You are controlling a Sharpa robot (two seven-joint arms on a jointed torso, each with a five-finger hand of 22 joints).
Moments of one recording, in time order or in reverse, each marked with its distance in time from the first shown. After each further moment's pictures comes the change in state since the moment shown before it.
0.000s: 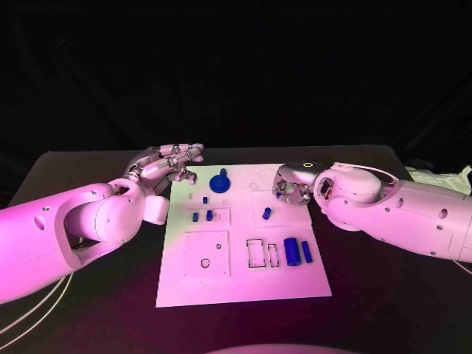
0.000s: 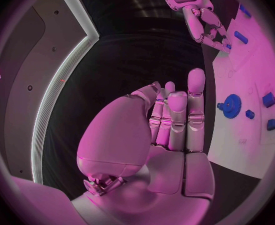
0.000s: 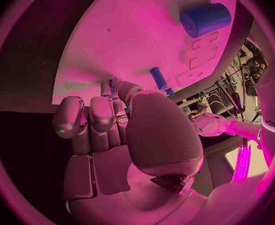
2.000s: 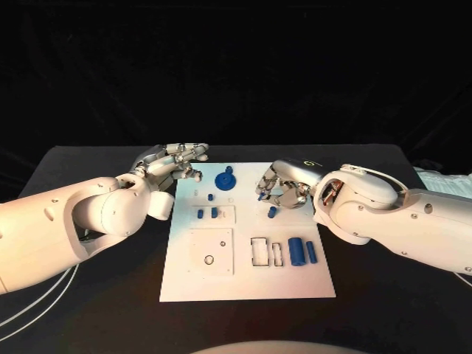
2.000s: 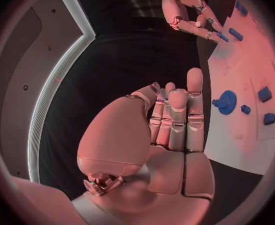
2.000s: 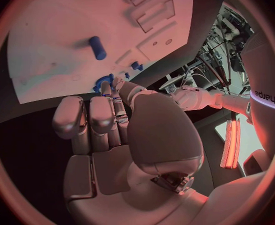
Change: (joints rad) left arm 0.000 0.004 0.000 -0.026 -0.001 0.017 -0.046; left_hand -0.009 0.009 -0.005 0.005 0.000 -0.021 0.007 0.022 -0.002 -0.034 0.005 0.021 0.004 -0.021 0.007 -0.008 -0.022 0.011 -0.015 0.007 -0.049 -0.027; right arm 0.005 -0.061 0.017 0.244 0.185 -0.130 0.009; right_hand -0.030 0.009 0.005 -0.005 -0.021 0.012 -0.003 -0.018 0.010 0.028 0.002 -0.037 -0.025 0.004 -0.004 0.008 0.000 0.000 0.004 -0.004 0.000 0.004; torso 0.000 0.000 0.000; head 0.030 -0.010
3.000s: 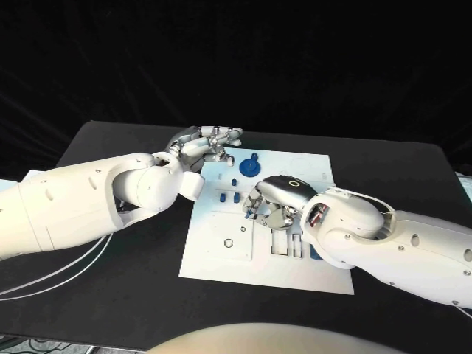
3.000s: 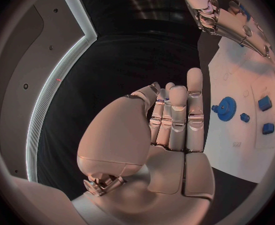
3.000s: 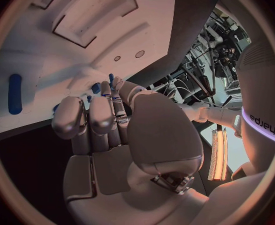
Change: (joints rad) left arm 0.000 0.021 0.000 -0.003 0.000 0.011 -0.003; left_hand 0.000 0.000 0.000 0.000 0.000 -0.003 -0.003 0.009 0.000 -0.003 0.004 0.006 0.000 -0.023 0.002 -0.032 -0.042 -0.002 -0.009 0.002 -0.033 -0.017; right arm -0.099 0.150 -0.013 -0.002 -0.121 0.019 0.008; right_hand 0.000 0.000 0.003 -0.009 0.009 -0.001 0.007 0.000 0.001 0.004 0.004 -0.008 -0.002 0.000 0.000 0.004 0.000 0.000 0.000 0.000 0.000 0.000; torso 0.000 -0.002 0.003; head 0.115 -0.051
